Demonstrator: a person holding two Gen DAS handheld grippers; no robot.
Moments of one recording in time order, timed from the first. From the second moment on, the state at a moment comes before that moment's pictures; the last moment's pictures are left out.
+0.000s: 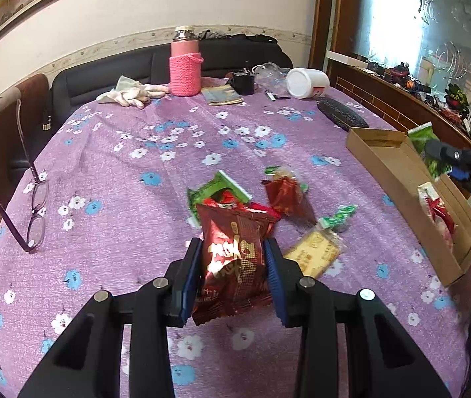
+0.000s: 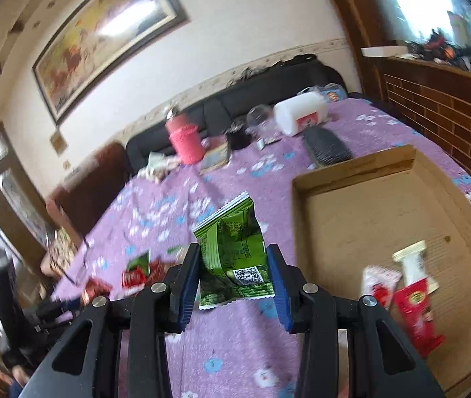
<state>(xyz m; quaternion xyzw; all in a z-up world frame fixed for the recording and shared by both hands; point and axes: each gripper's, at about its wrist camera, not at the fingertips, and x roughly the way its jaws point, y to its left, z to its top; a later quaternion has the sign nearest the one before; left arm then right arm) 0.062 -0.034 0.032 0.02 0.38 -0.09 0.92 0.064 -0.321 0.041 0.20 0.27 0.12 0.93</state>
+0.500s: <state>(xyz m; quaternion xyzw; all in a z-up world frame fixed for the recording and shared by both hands) 0.068 -0.156 0.077 0.05 0.36 -0.19 0.91 0.066 -0.414 0.031 0.34 0.26 0.04 0.90</state>
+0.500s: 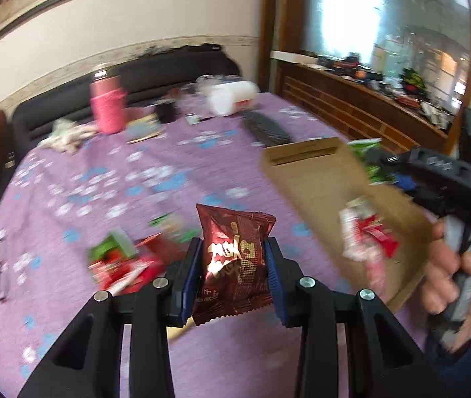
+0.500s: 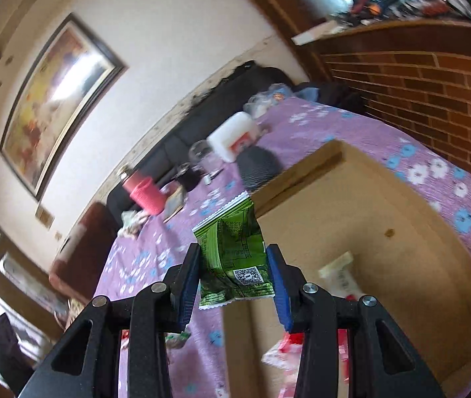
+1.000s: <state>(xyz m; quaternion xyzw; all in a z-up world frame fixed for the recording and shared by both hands) 0.108 -0.296 0.024 0.05 0.42 -0.27 0.87 0.069 -0.458 0.008 0.38 0.31 -0.07 0.87</state>
